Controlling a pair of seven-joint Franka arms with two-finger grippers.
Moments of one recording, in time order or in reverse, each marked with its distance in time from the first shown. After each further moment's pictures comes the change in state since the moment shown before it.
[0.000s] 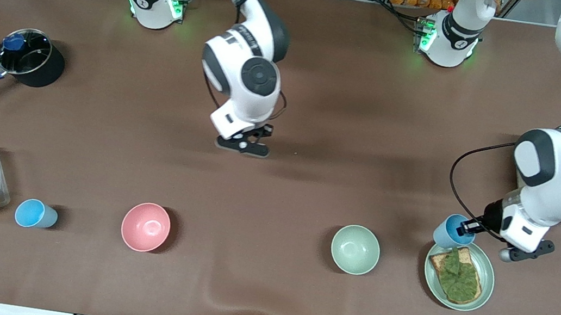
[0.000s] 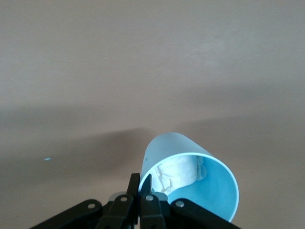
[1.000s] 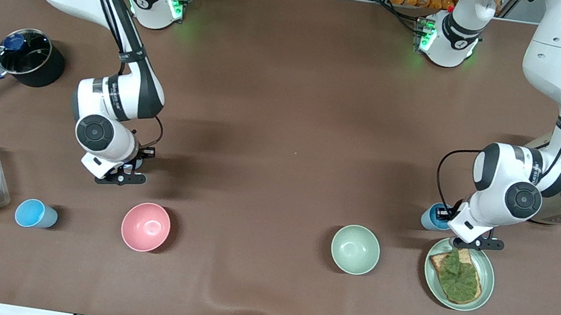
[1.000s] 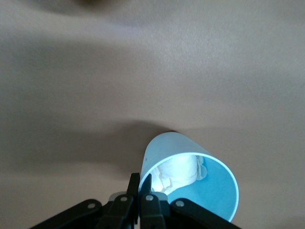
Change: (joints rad) left arm -0.042 0.164 -0.008 -0.036 0.380 -0.005 0.010; right arm -0.508 -0.048 -0.014 -0.289 -0.074 0.152 -0.715
